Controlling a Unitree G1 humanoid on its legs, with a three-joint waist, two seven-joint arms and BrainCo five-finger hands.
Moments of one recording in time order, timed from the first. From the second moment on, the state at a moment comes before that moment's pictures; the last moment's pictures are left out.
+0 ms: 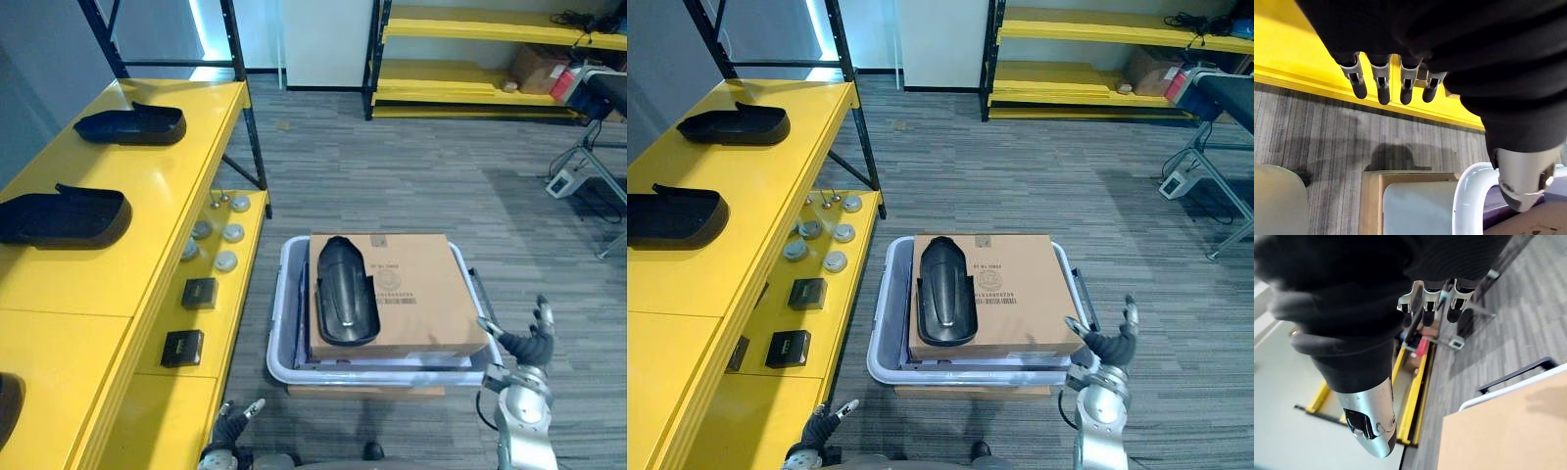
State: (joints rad) left arm 0.16 0.05 0.09 0.87 0.09 -0.07 0.17; right arm 0.17 -0.07 -0.28 0.04 -0.22 -0.11 -0.32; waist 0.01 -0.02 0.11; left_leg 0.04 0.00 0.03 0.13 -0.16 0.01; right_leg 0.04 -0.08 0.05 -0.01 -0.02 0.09
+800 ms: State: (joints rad) left arm 0.07 0.06 0.03 0.78 0.12 -0.10 0.23; right arm -0.45 -0.14 -0.12 0.68 -0.52 0.10 -0.42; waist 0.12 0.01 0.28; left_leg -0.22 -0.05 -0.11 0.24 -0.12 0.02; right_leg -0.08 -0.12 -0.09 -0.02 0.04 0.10
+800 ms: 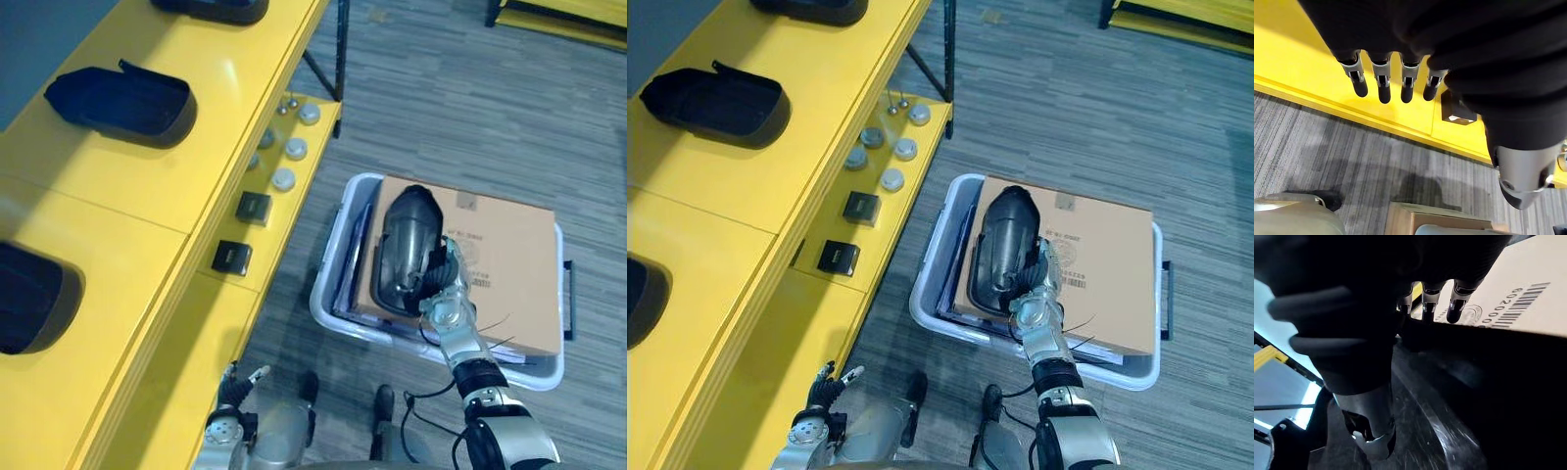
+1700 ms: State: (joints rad) left arm 0.03 0.06 -0.01 0.79 0.08 -0.09 0.26; right arm -0.47 -0.14 -0.19 0.59 -0.48 0.16 -0.48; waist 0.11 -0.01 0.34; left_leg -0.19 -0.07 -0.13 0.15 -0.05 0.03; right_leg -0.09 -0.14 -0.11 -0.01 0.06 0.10
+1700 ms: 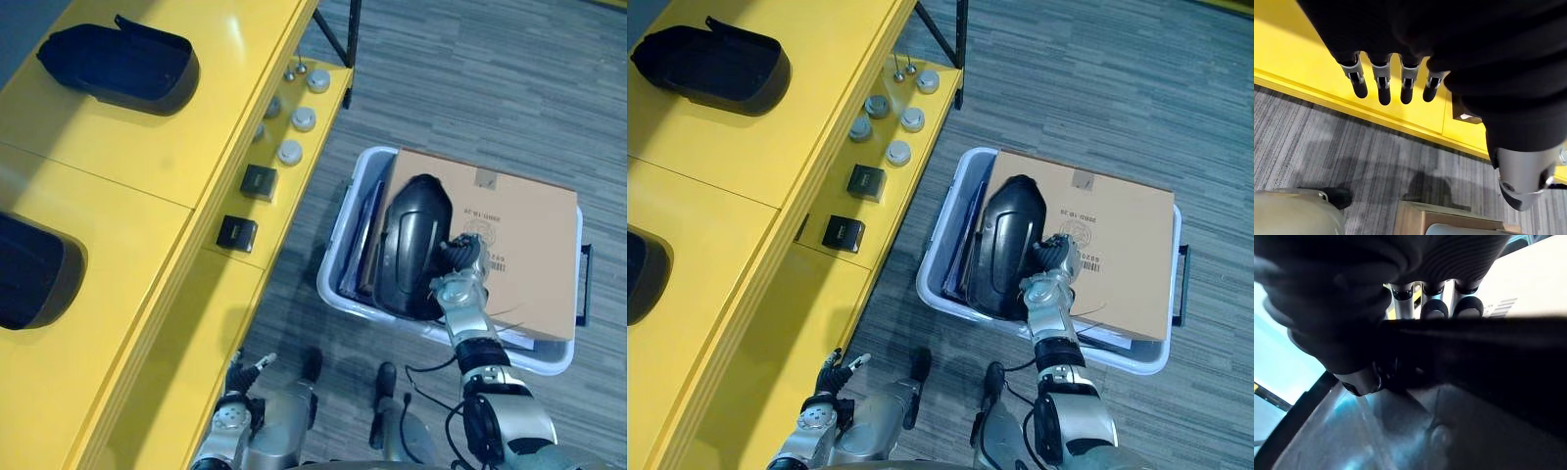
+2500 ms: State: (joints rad) left arm 0.11 0.02 -0.18 -0.34 0.18 -0.14 0.37; right arm -0.23 -0.03 -0.05 -0.18 -0.63 0.09 -0.52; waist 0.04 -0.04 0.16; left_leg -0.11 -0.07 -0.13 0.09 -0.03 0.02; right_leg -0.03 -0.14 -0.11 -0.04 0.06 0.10
